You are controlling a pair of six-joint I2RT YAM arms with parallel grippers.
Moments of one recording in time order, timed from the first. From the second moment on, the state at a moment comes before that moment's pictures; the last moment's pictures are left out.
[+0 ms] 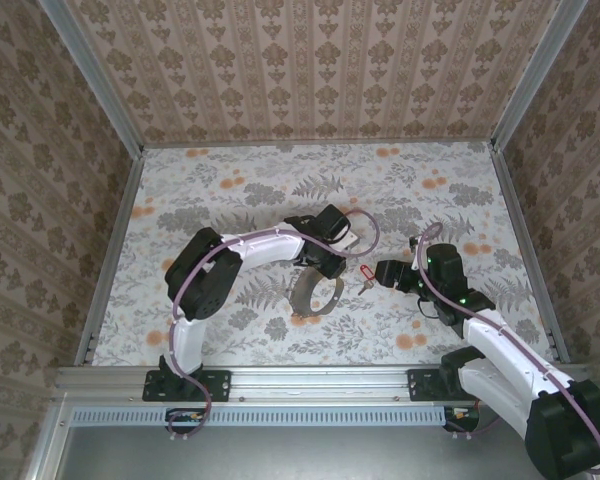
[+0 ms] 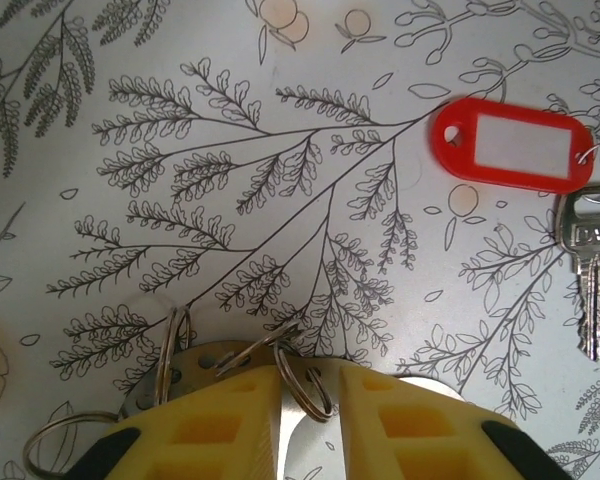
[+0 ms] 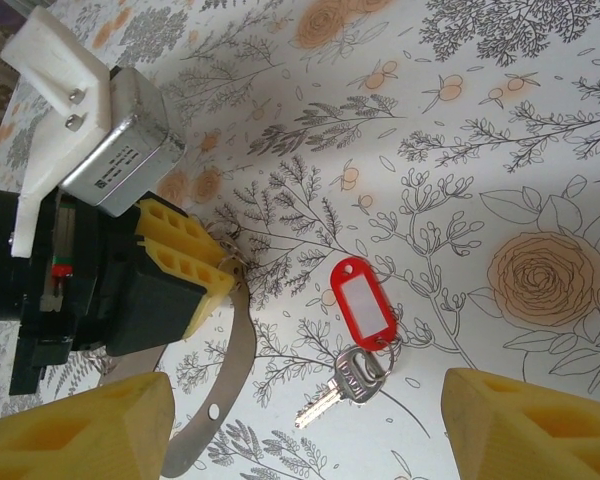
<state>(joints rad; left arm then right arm) -0.90 2.02 1.40 -0.55 0.16 -0.03 0.25 0.86 0.36 -0.14 -0.28 0.49</state>
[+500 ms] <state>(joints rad) -0.90 2.02 1.40 -0.54 0.17 -0.03 0.25 0.85 0.36 -0.14 -0.29 0.49</state>
